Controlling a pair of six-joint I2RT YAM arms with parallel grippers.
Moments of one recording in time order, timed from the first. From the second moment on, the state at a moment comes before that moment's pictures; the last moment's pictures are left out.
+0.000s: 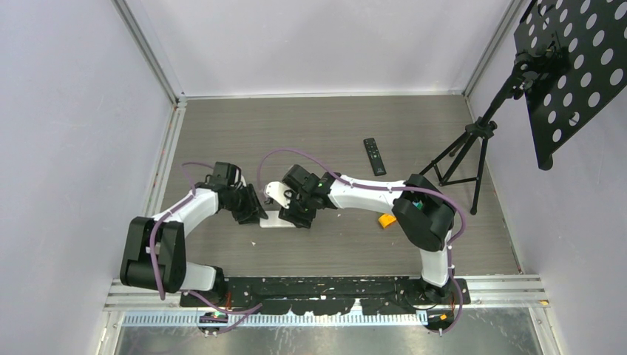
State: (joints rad) left arm -0.15 1.36 0.66 -0.47 0.36 -0.55; right arm 1.00 1.93 1.33 -0.45 -0.16 -0.39
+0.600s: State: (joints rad) left arm -0.15 1.42 0.68 -0.45 0.39 -0.55; right arm 0.99 1.89 1.33 -0.45 -0.19 -0.41
